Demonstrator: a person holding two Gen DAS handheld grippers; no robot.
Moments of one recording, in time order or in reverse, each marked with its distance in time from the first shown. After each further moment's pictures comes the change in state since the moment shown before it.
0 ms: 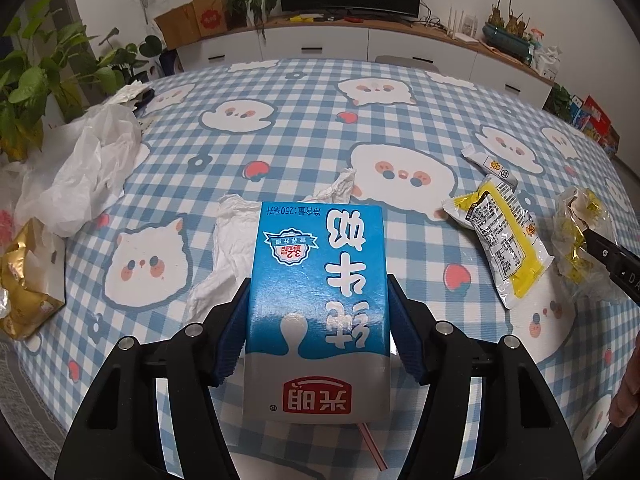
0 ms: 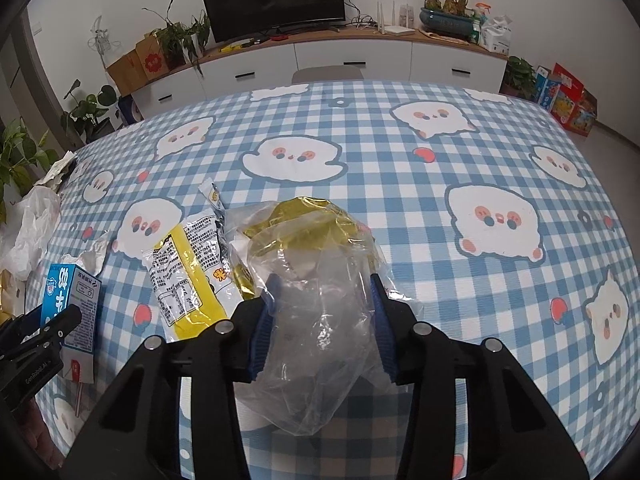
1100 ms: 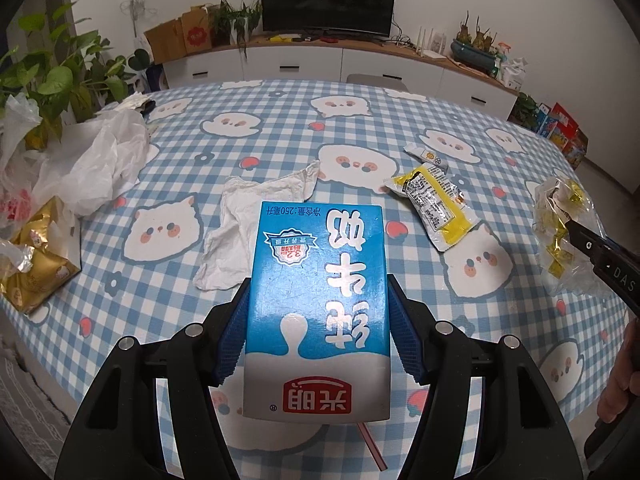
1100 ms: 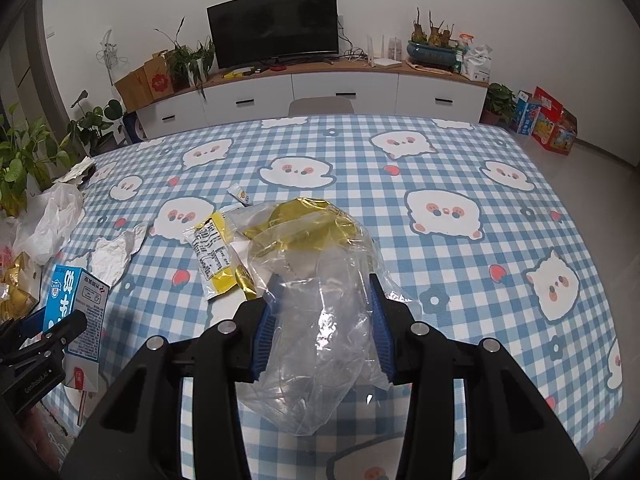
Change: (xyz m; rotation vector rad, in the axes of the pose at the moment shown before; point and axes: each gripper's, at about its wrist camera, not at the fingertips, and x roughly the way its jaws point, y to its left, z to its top) left arm -0.076 0.001 -0.050 0.014 -0.071 -0.099; right arm -0.092 0.008 -0.046 -0.015 -0.105 -0.034
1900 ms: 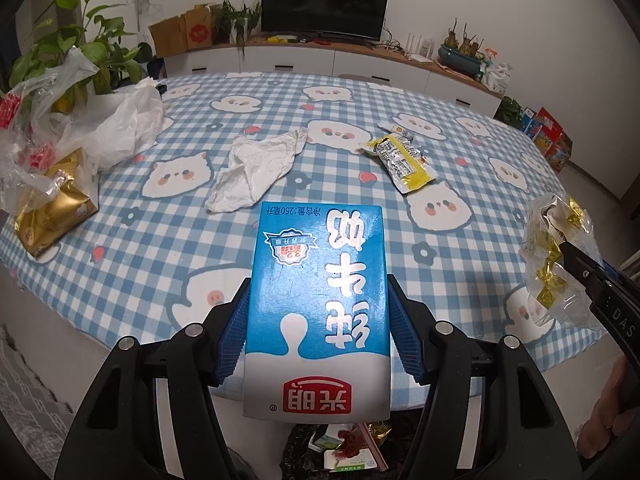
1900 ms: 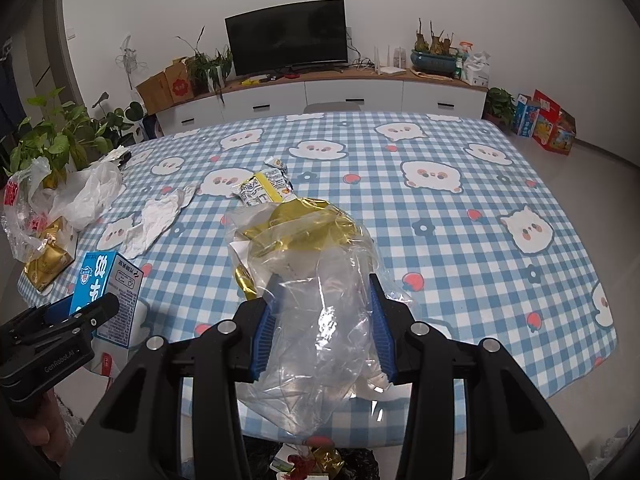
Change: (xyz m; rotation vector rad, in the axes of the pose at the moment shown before) left arm -0.061 -0.003 -0.073 -0.022 -0.012 -0.048; right arm -0.089 0.008 -0.081 -0.001 -0.034 0.036
